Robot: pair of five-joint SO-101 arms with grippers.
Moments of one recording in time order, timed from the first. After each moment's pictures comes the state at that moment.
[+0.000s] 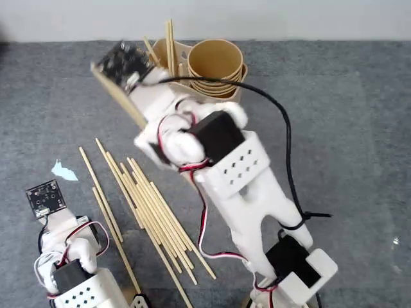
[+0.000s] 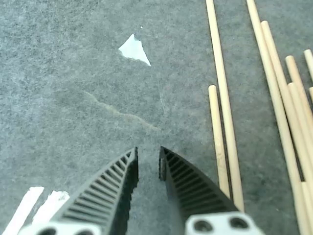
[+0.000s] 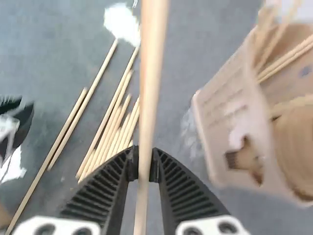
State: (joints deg) left arm -35.4 -96.6 95.9 65.7 3.4; right arm -42.5 2.4 -38.8 90.1 11.3
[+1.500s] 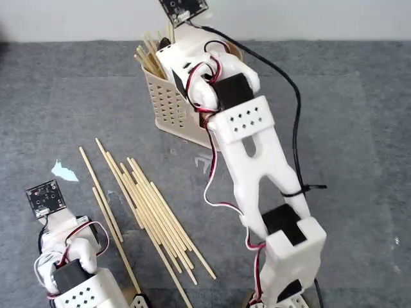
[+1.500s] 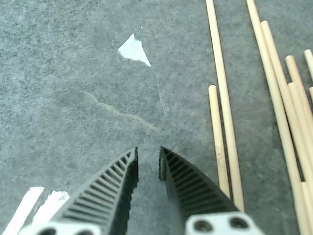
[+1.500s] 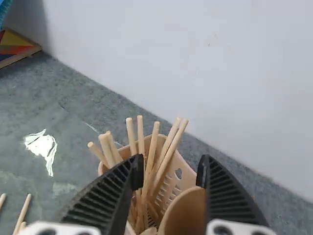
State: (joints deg) left arm -35.4 -96.6 95.9 65.7 3.4; right arm -29.1 14.9 -41.1 58.5 8.0
